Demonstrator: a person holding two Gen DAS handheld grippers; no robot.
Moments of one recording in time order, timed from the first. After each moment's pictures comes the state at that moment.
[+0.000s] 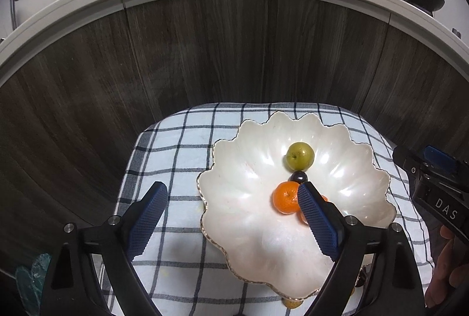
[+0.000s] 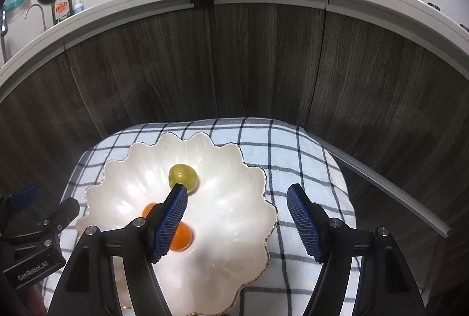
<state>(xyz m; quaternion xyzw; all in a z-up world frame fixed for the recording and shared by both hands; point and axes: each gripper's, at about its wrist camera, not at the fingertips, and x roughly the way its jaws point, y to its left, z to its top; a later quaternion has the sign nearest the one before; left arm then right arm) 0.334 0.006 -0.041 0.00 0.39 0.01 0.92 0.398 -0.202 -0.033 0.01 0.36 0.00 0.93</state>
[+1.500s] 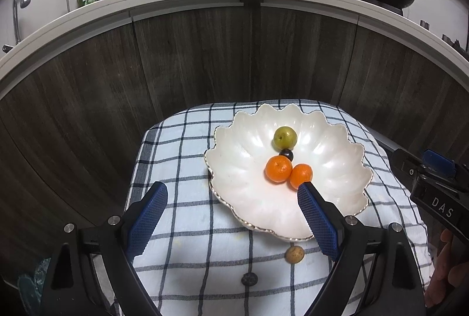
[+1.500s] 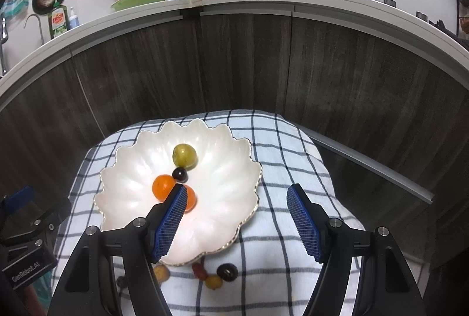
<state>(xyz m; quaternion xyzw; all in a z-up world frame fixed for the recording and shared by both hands) 0.262 0.019 -0.027 0.02 0.36 -0.03 0.93 0.309 -0.197 -0.019 0.03 0.35 -0.05 0.94</state>
